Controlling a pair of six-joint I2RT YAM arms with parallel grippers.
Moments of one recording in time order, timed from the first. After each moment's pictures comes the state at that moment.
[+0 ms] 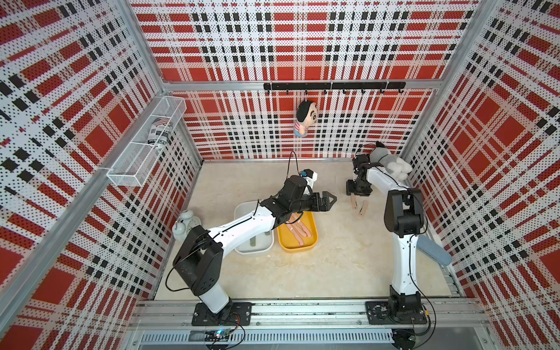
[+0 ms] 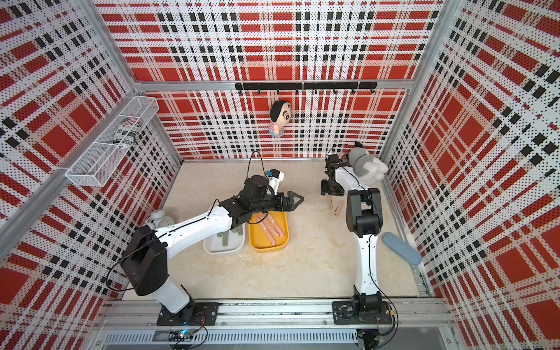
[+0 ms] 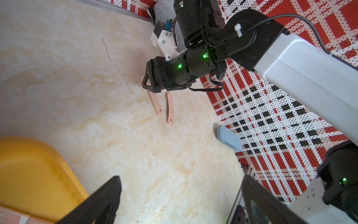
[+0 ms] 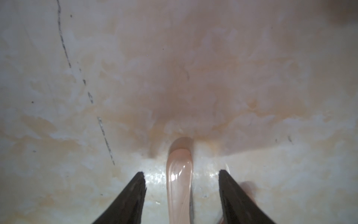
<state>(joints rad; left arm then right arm) -0.74 1.65 1.24 -0.04 0.29 -0.65 0.12 2.30 1.92 -0.91 0.05 0.19</state>
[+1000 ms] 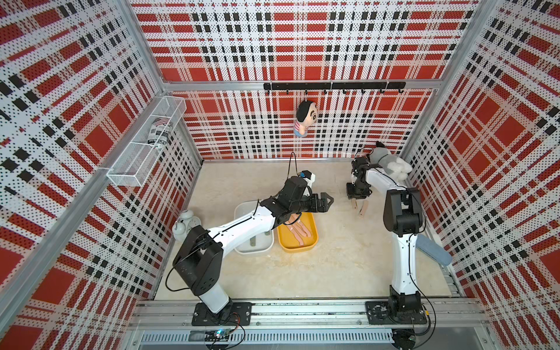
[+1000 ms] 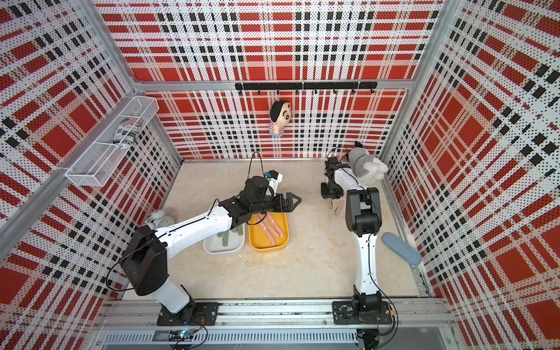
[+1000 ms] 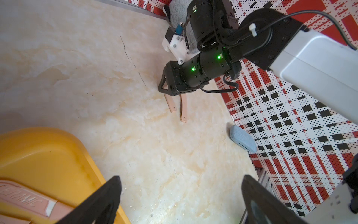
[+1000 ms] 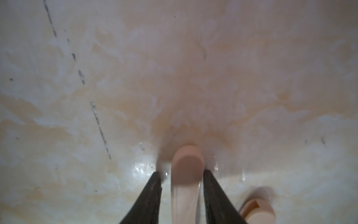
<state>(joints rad) -0.73 1.65 1.24 -0.09 0.23 -0.62 0.12 2.32 1.91 -0.93 0.00 0.16</state>
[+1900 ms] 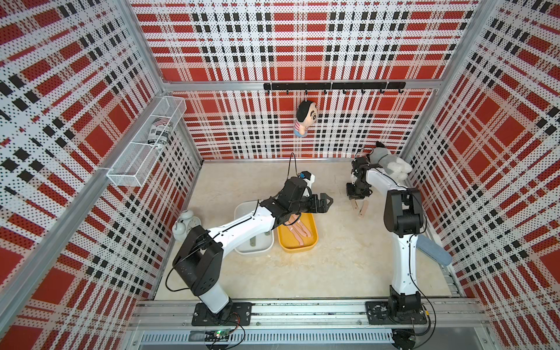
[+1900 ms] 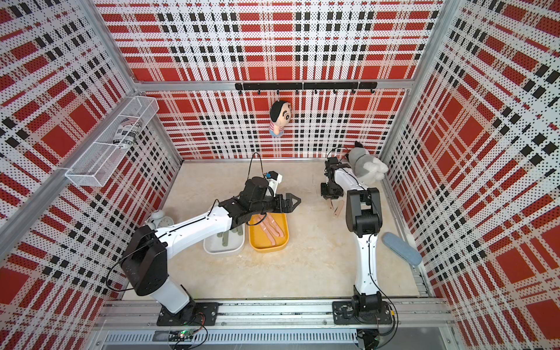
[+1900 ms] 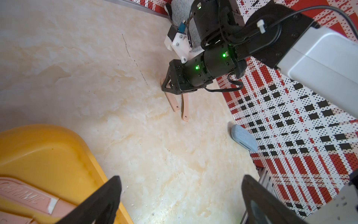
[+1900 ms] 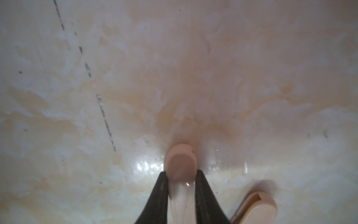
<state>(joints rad) -0.73 1.65 1.22 -0.09 0.23 -0.62 0.13 2.30 1.89 -0.94 -0.01 0.16</state>
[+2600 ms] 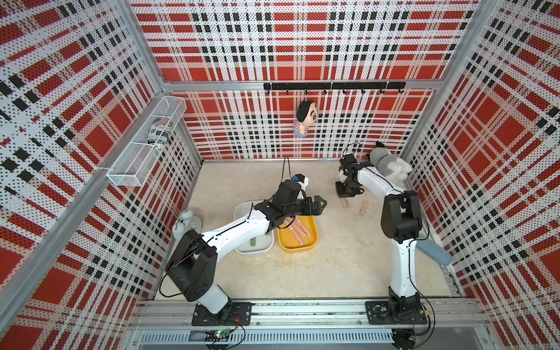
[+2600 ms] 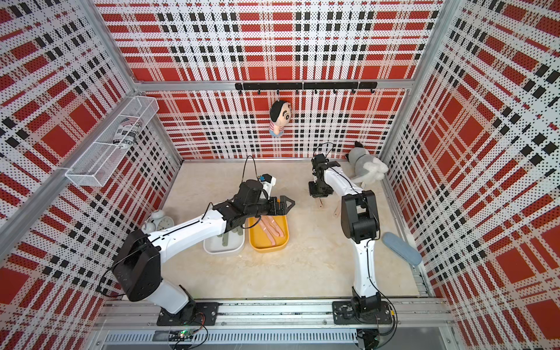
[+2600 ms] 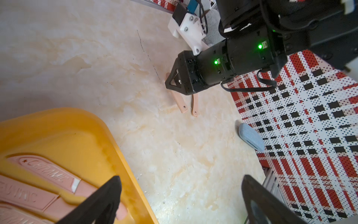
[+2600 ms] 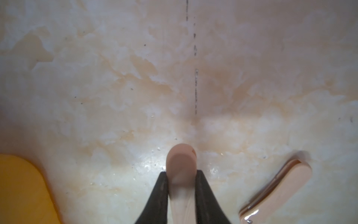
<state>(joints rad) -0.70 1.58 1.13 -0.10 0.22 -0.62 0.27 2.20 1.88 -0.98 -0.01 0.16</state>
